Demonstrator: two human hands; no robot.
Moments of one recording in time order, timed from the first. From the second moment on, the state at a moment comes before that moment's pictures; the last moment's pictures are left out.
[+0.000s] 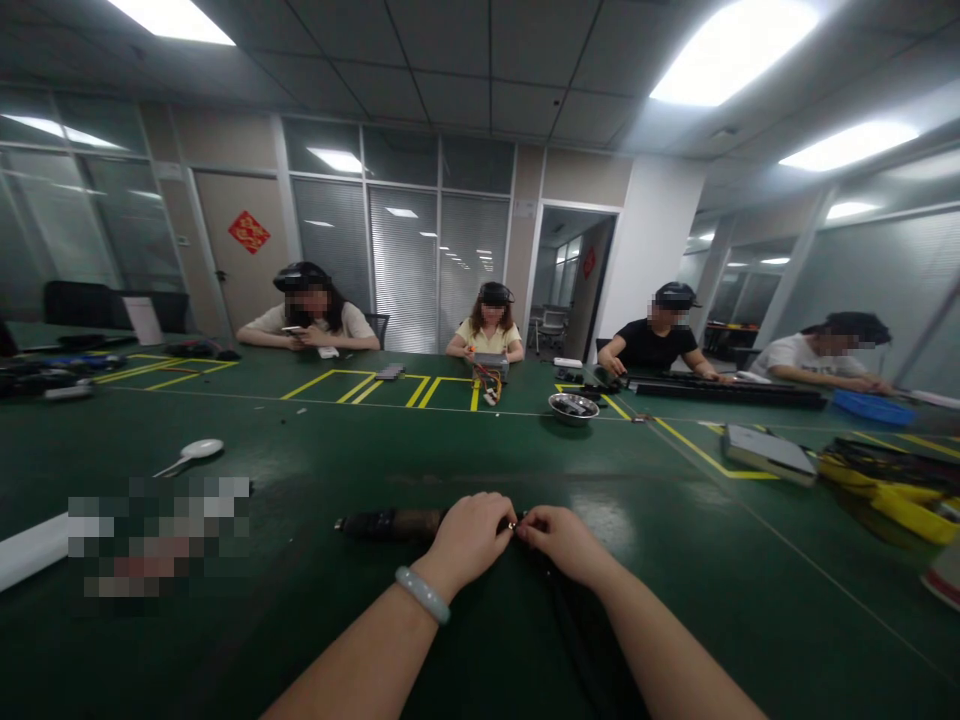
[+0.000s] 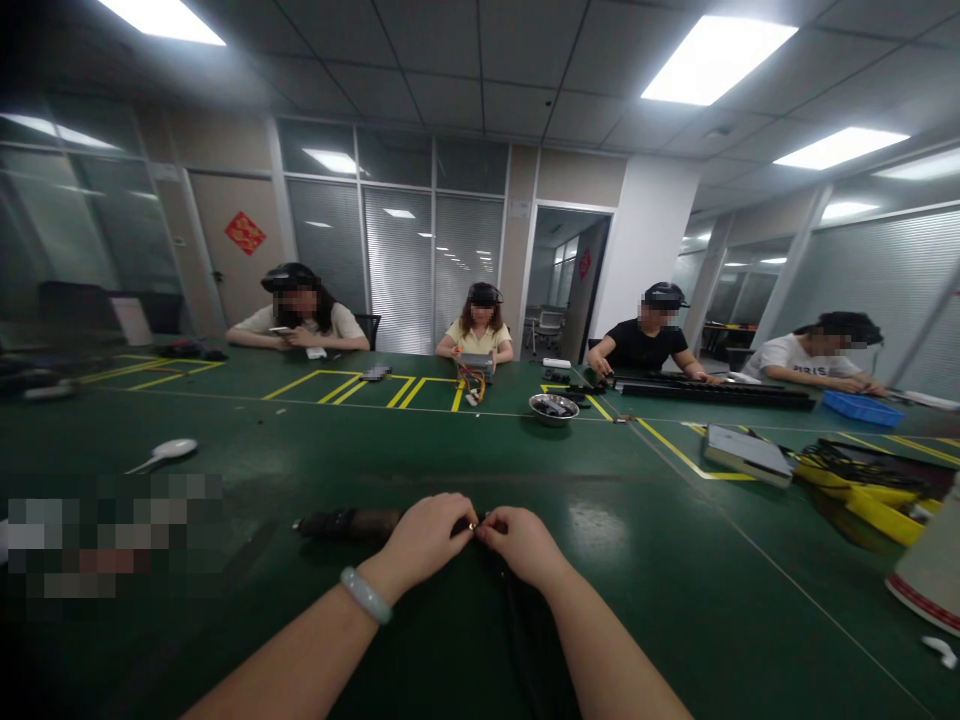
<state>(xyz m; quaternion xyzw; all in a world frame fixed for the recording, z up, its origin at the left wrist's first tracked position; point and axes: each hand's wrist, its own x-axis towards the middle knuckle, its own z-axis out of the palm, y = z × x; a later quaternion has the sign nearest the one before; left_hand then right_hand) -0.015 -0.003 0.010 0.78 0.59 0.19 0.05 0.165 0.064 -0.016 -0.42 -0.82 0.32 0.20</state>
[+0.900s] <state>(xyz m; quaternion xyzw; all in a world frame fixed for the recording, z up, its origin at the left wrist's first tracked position) -0.014 -0.004 0.011 0.78 0.59 0.20 0.05 0.166 0.065 -0.018 -0.43 -0.82 0.32 0.20</state>
